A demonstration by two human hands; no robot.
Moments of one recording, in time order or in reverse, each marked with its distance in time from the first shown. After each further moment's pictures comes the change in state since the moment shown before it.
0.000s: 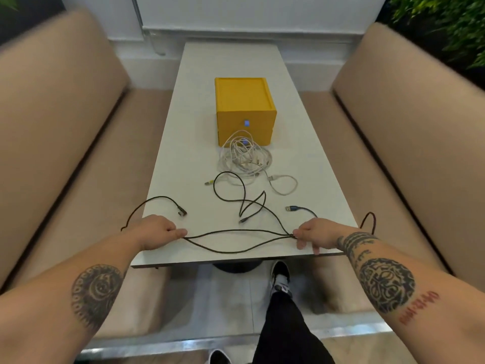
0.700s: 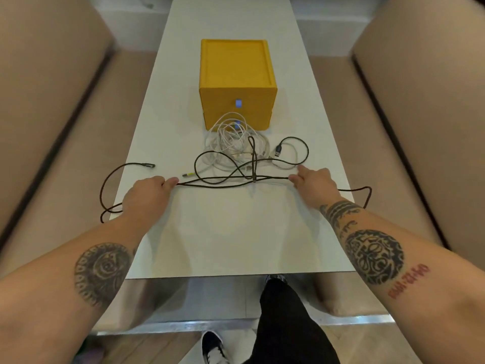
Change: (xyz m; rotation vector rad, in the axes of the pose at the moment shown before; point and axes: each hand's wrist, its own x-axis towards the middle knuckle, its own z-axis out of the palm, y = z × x) left_hand 0.099 0.048 -0.013 -0.253 0.456 -0.323; right_hand 0.107 -0.001 -0.070 -0.122 0.451 0.038
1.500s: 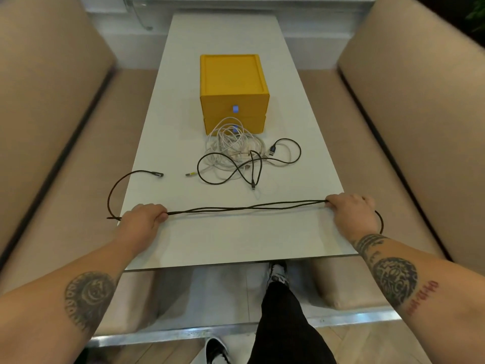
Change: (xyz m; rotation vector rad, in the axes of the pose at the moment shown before) left_hand -0.055 -0.068 0.005 0.041 -0.090 0.336; right_hand -0.076 0.093 0.036 -0.201 0.300 0.063
